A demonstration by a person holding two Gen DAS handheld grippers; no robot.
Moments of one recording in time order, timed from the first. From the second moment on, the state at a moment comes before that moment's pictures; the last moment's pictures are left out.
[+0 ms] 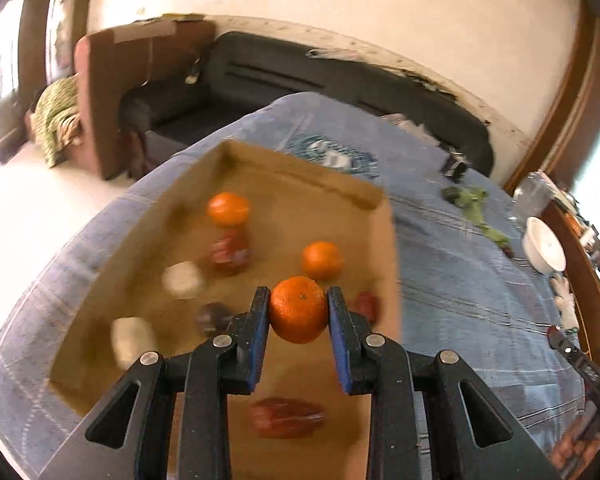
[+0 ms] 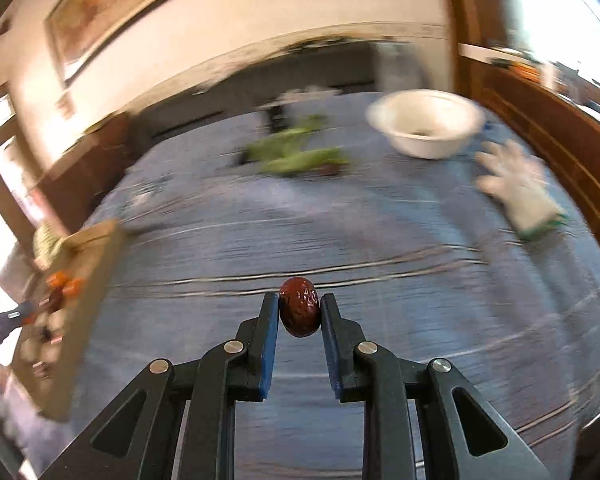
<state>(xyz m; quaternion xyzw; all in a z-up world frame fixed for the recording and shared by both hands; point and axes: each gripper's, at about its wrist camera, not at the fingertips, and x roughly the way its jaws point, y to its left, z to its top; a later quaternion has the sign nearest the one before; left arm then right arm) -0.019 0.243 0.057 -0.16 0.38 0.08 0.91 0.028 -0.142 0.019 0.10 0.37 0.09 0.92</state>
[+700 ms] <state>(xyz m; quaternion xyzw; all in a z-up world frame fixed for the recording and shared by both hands) -0.042 0.310 0.027 -0.19 0.41 0.10 0.89 0.006 0.143 0.010 -0.07 0.39 0.32 0.86</state>
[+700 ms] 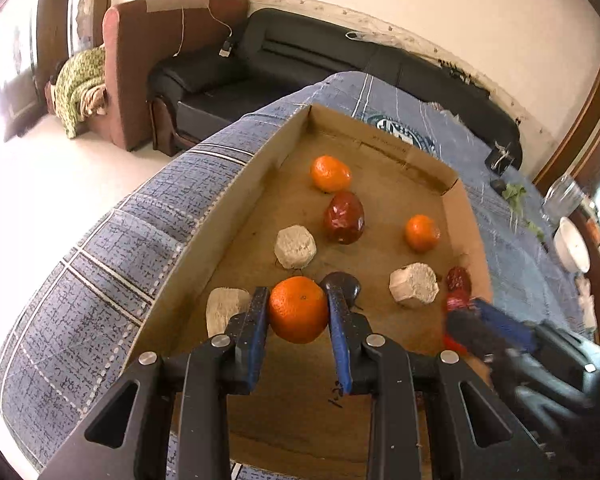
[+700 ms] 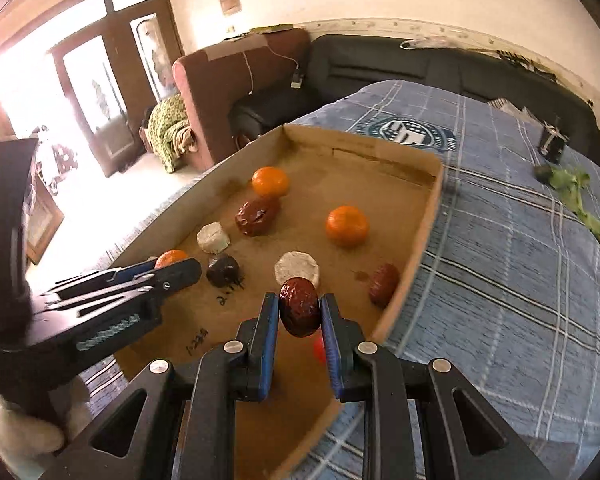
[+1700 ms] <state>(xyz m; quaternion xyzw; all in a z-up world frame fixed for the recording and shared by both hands) -0.082 0.188 0.101 -0.05 0.32 0.07 0.94 -0.037 -0.004 0.031 0.05 0.35 0.13 0.93</state>
